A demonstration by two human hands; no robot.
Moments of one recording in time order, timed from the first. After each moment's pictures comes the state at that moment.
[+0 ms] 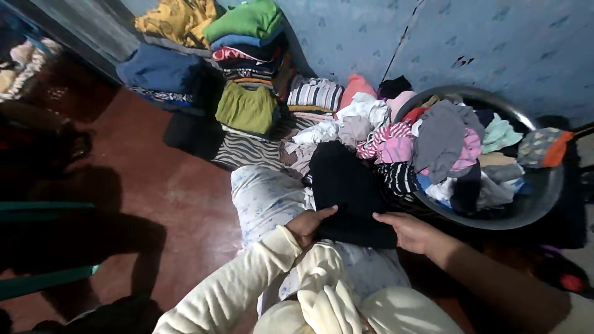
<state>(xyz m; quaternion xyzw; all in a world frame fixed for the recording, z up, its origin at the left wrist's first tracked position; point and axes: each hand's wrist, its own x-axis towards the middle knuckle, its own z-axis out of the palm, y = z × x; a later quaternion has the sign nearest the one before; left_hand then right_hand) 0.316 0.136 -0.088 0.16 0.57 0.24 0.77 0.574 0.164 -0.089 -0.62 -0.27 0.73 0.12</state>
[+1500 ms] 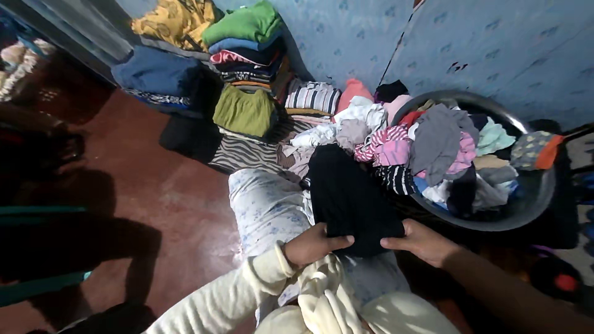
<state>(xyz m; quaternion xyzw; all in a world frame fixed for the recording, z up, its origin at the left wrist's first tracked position) 0.318 0.112 -0.044 0.42 0.49 0.18 0.75 0.594 0.149 -0.052 -0.51 -0.47 0.71 0.11</state>
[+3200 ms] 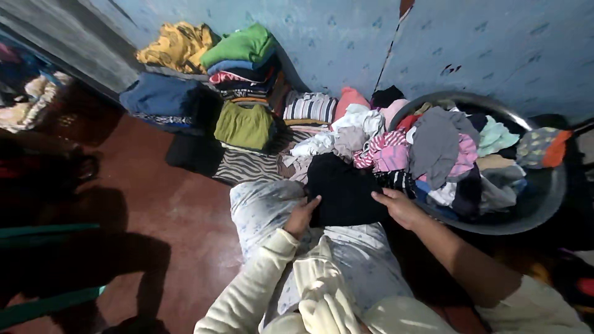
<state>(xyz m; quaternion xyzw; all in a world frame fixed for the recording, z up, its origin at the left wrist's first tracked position) 0.304 0.175 -0.124 0.31 0.61 0.37 0.63 0.580 0.230 -0.126 -0.54 -0.48 0.65 0.25</state>
